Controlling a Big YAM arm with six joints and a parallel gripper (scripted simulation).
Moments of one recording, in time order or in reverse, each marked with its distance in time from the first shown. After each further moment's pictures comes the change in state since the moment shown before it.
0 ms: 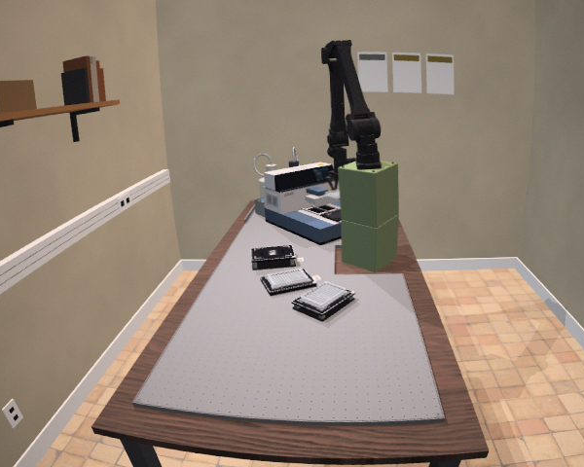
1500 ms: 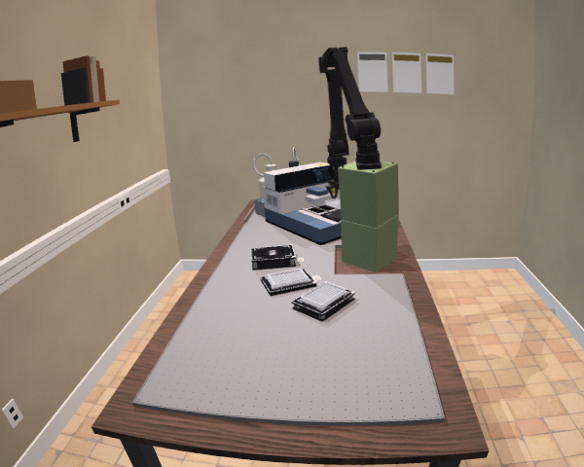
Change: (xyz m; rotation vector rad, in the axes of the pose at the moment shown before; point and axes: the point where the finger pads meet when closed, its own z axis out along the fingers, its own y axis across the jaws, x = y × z) arm 0.000 0.002 0.041 -0.007 -0.004 -0.003
